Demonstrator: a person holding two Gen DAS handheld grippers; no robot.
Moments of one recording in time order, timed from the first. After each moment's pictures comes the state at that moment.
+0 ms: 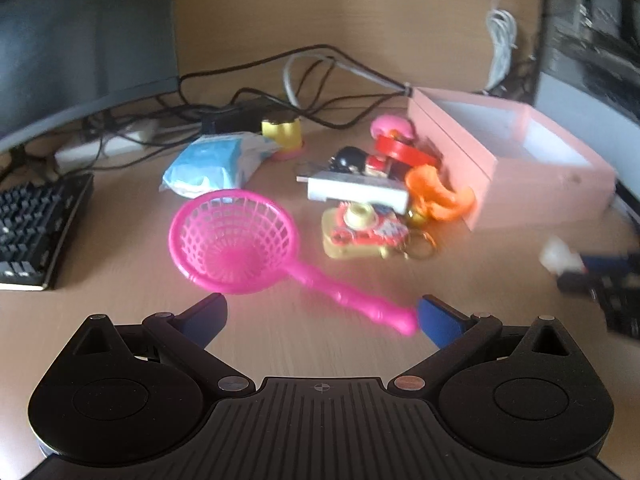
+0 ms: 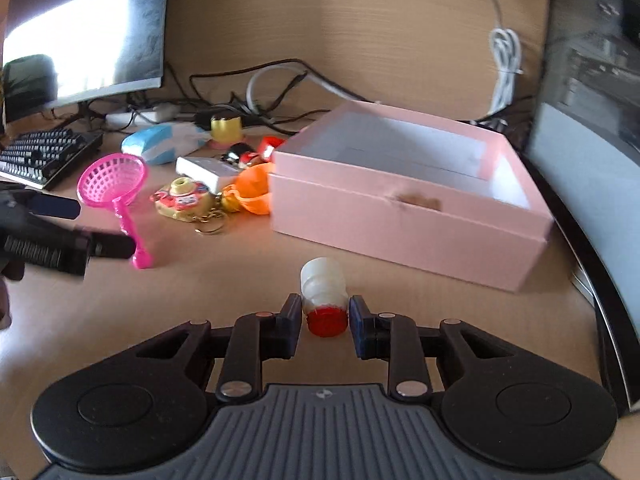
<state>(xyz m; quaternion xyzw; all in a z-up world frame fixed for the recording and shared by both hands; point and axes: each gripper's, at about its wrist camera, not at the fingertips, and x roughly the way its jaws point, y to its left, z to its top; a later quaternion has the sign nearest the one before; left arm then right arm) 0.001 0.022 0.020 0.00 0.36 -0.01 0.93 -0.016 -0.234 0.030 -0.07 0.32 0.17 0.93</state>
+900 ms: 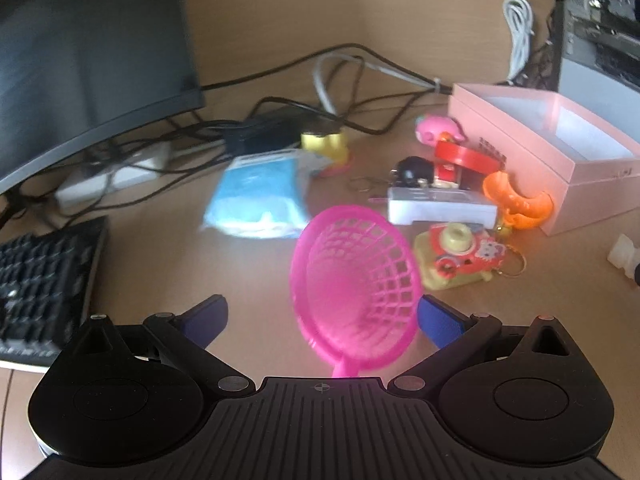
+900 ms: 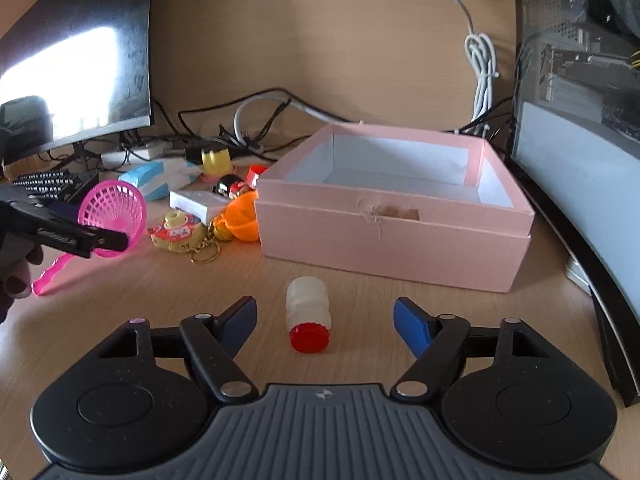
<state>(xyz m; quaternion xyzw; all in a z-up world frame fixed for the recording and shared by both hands) 0.041 0.067 0.016 0.07 0.35 -0.03 0.93 -0.013 -0.247 0.032 -0.03 0.29 0.16 0.94</state>
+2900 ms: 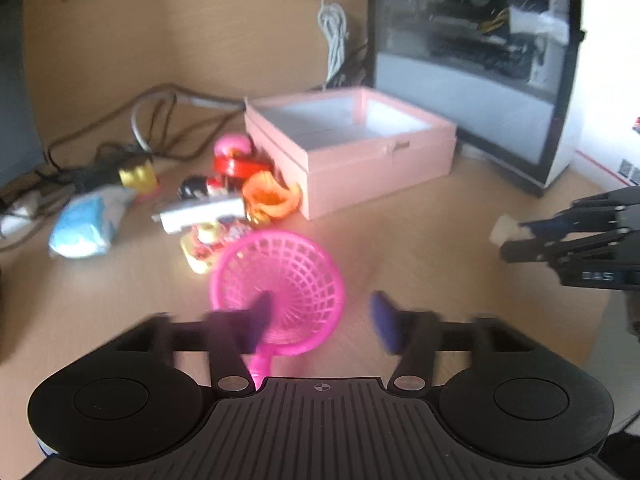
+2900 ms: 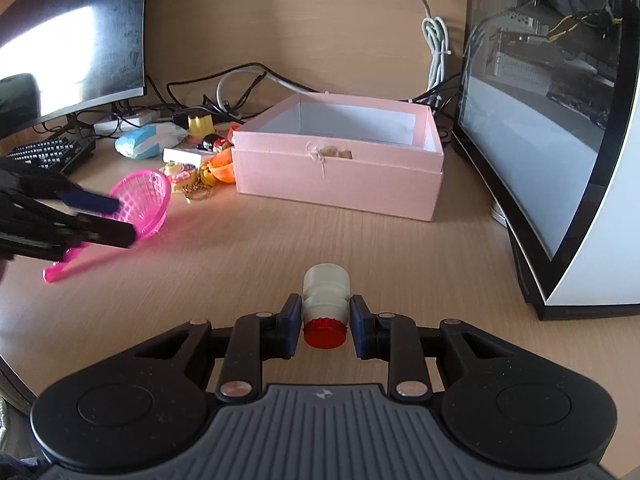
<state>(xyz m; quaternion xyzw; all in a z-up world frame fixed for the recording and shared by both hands) -0.047 -0.020 0.040 0.09 0.32 -0.21 0.92 -0.081 -0.293 0.047 -0.05 0.33 0.13 0.93</state>
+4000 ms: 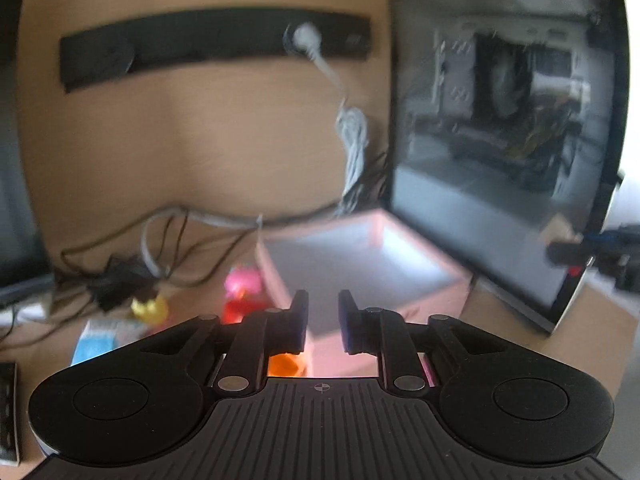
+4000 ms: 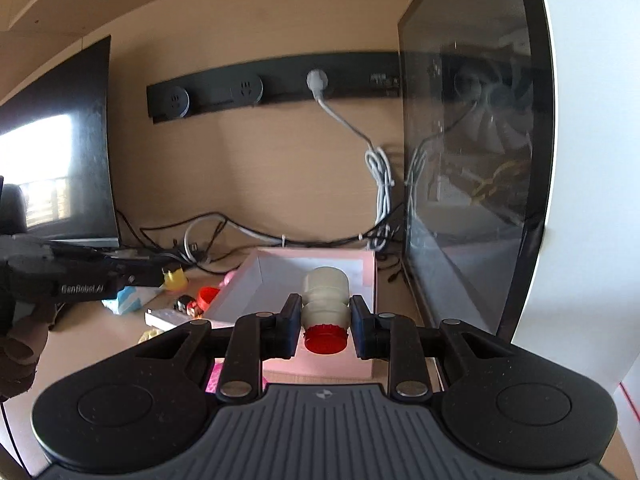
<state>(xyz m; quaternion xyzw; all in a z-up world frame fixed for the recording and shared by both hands) 0.011 -0.060 0.114 0.05 0.26 -0.17 0.95 -0.066 -0.336 0.158 0.01 0.21 0.09 0.97</state>
